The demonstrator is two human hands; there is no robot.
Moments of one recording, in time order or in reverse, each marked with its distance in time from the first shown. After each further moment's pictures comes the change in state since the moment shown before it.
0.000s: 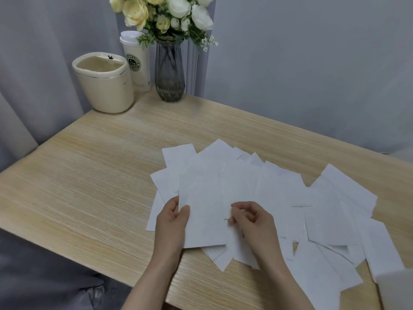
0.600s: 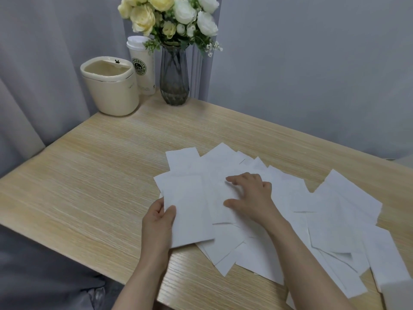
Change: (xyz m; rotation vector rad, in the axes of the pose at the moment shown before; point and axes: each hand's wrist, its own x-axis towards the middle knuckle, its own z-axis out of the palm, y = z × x) left_hand 0.009 0.007 -0.021 -0.046 0.152 -0.011; right_hand 0.082 -0.018 -0.002 -0.880 -0.181 -0.395
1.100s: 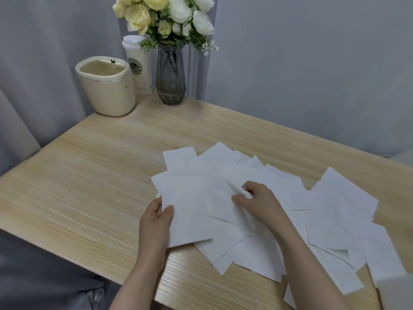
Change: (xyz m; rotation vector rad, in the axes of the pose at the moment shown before) left_hand -0.001 0.002 0.001 0.018 -0.020 -0.010; right_hand -0.021 -0.001 -0.016 0.261 0.000 0.227
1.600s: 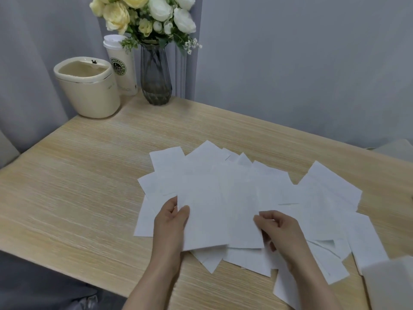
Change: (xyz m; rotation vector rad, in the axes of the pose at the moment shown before) left_hand -0.020 -0.003 0.040 0.030 -0.137 -0.006; right_hand -0.068 0.047 -0.016 0.538 0.111 0.303
